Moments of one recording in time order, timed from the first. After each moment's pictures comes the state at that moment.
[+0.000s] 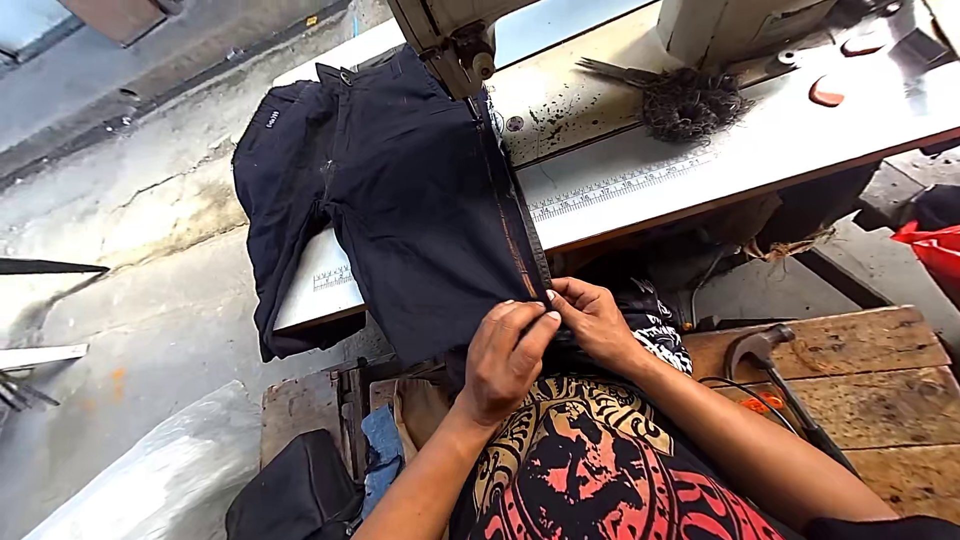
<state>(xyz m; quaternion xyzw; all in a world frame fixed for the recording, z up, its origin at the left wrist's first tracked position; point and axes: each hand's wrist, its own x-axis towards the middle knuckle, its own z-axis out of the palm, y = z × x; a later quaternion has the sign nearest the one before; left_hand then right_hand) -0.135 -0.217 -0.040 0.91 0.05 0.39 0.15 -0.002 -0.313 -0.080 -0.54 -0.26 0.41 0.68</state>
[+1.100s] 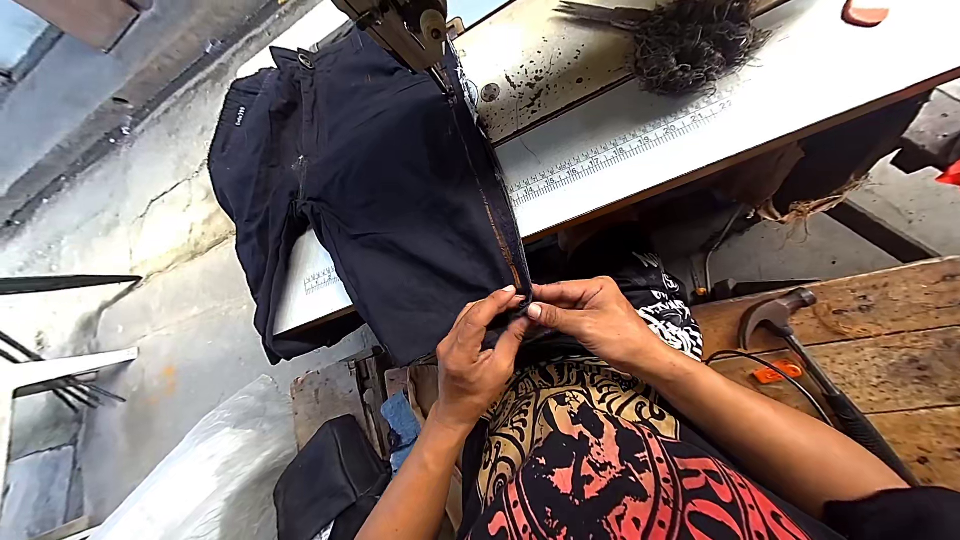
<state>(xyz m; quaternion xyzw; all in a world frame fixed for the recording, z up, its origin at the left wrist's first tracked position) -0.151 -0.213 -0.031 0.86 0.17 0.31 0.37 0.000 -0.328 -0.046 -0.48 -0.21 0.53 0.67</state>
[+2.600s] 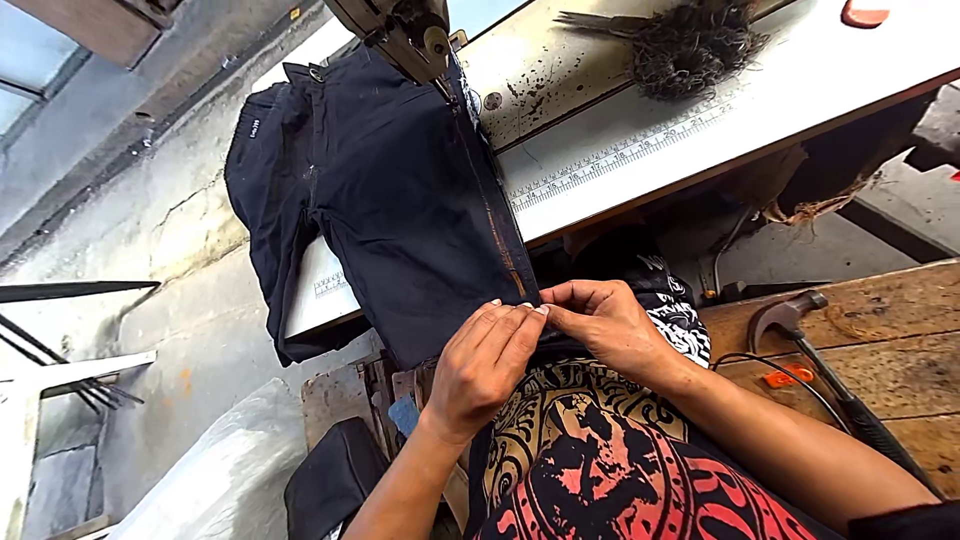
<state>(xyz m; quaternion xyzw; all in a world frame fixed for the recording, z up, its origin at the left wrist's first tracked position) -0.144 -0.208 0.003 0.97 0.00 0.23 0.07 0.001 -0.334 -0.035 -0.55 -0.21 0.48 0.65</state>
